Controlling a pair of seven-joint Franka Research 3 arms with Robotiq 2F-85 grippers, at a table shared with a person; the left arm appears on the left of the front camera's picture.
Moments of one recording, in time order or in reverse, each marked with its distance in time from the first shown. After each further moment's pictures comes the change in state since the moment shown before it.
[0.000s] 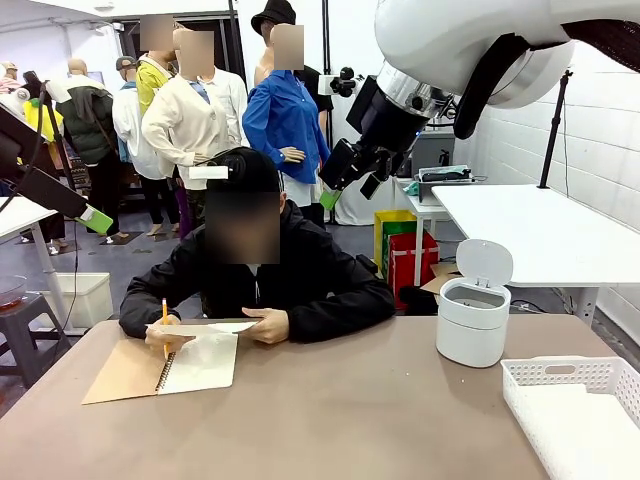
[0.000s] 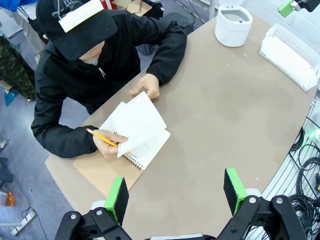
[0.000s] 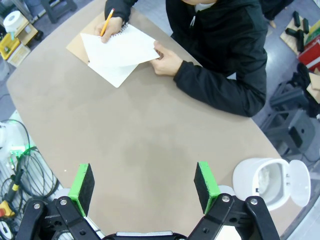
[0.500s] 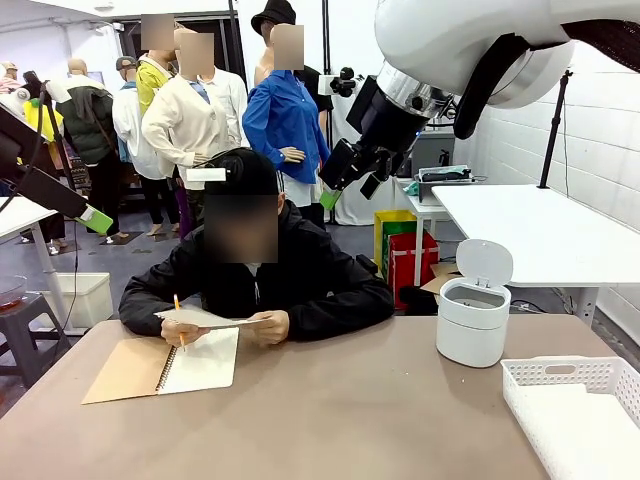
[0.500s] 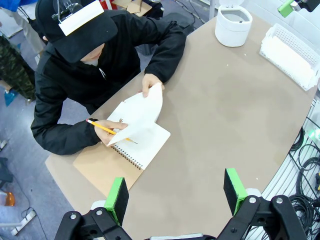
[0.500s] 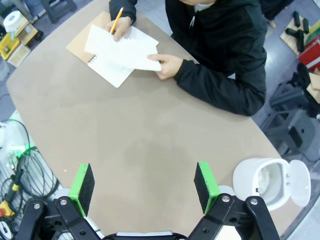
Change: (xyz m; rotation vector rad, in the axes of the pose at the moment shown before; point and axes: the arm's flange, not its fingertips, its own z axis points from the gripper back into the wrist) left arm 0.000 0.000 0.000 0.000 0.000 0.000; right arm 0.000 0.000 0.000 0.000 0.000 0.000
